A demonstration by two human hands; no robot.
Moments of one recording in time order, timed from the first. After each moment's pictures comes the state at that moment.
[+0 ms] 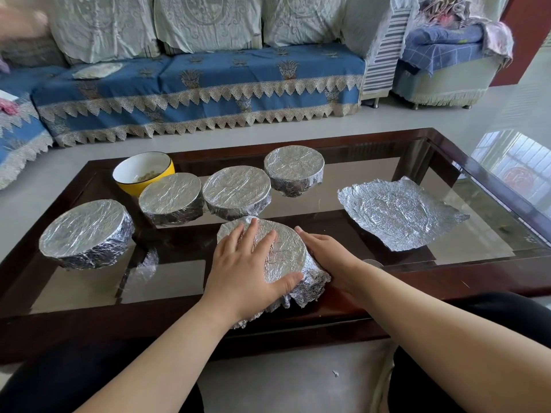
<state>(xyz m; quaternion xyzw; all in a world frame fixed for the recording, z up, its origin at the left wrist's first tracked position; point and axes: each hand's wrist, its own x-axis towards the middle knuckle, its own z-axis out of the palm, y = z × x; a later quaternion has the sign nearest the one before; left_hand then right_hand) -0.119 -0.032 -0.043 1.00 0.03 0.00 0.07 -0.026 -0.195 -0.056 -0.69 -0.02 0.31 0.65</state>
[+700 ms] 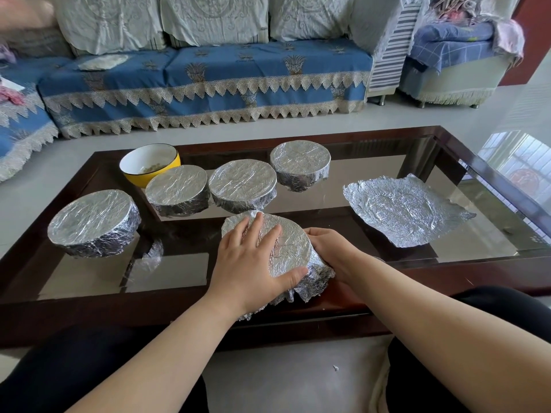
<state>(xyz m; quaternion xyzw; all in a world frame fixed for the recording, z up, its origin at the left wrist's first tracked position) -0.124 -0.033 -0.042 1.00 0.03 0.01 0.07 -0.025 -0.184 -0.060 -0.66 0.02 0.32 0.68</state>
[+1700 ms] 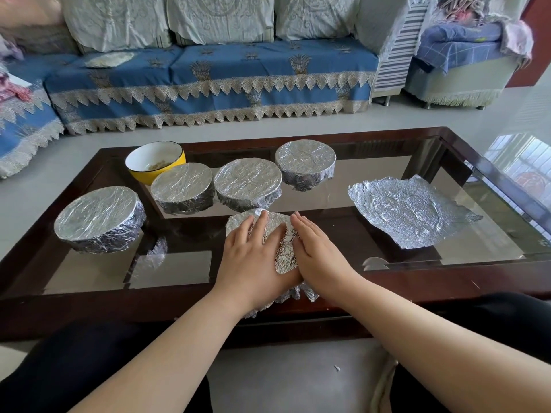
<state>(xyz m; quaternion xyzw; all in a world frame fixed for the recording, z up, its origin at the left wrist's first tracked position) -0.123 -0.037 -0.037 1.00 0.04 0.01 0.07 -0.070 -0.172 -0.037 -0.88 -0.26 0.09 0.39</state>
